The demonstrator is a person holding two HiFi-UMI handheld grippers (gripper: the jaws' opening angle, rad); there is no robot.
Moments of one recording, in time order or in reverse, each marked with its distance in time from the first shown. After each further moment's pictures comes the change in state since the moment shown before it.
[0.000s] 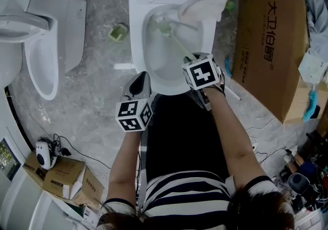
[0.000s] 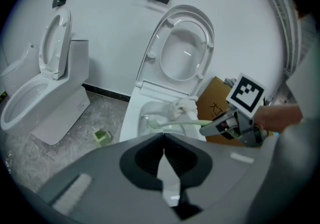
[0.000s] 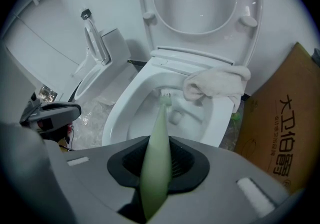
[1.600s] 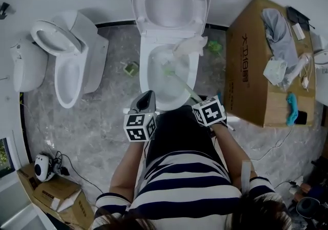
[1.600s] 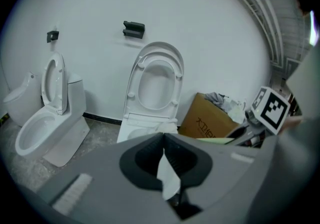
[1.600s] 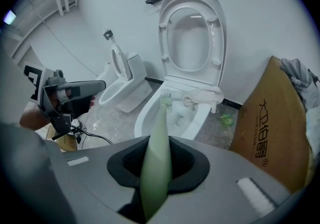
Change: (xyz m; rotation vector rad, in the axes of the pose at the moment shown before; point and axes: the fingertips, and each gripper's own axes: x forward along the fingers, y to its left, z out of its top) left arm -0.152 -0.129 0.066 0.134 -0.189 0.005; right arm -0.212 0.029 -0.093 -0.053 -0.187 0.067
